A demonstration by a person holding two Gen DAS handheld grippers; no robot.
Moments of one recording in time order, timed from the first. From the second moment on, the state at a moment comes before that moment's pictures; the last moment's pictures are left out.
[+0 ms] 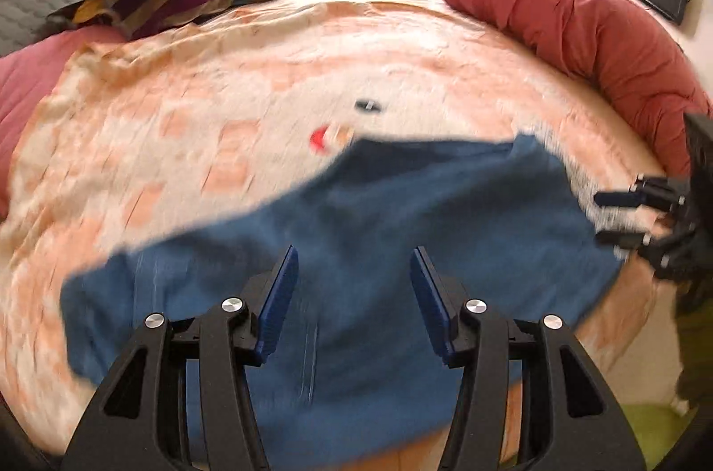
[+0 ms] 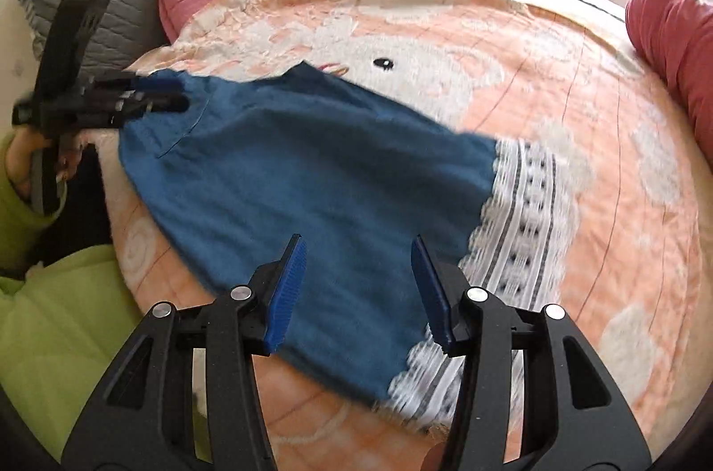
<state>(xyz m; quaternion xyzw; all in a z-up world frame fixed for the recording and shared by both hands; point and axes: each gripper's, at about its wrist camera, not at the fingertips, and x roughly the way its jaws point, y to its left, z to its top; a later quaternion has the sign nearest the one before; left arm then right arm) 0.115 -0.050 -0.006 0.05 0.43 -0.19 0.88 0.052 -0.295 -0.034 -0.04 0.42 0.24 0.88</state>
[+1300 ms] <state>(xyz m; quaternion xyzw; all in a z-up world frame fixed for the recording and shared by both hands) 0.238 -0.077 -0.079 -0.05 0.49 -0.22 0.84 0.162 -0.396 -0.050 0.08 0.44 0.13 0.88</state>
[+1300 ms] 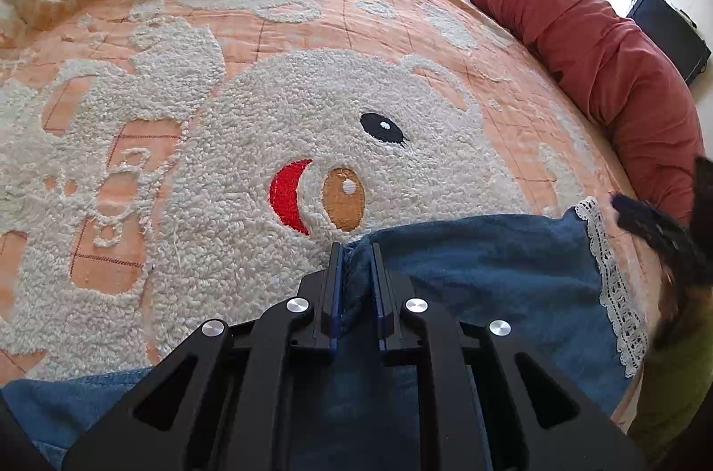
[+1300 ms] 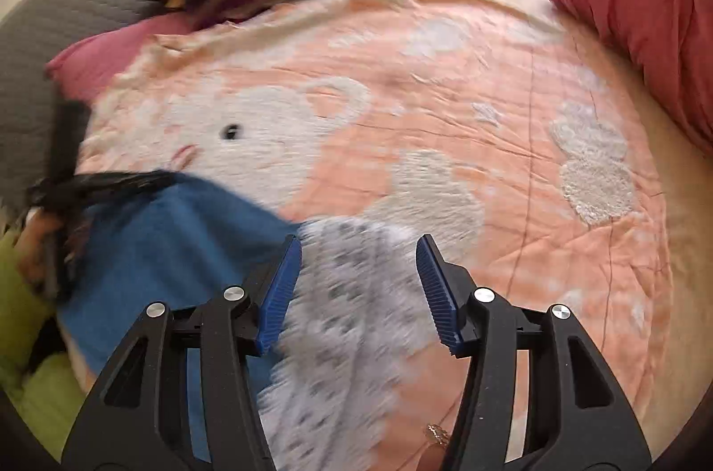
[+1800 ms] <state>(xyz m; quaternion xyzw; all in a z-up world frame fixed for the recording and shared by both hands) 0.234 -0.084 -0.077 -0.02 0.48 -0.21 0.85 0.157 -0.395 -0.068 0.08 0.43 0.12 0.89</state>
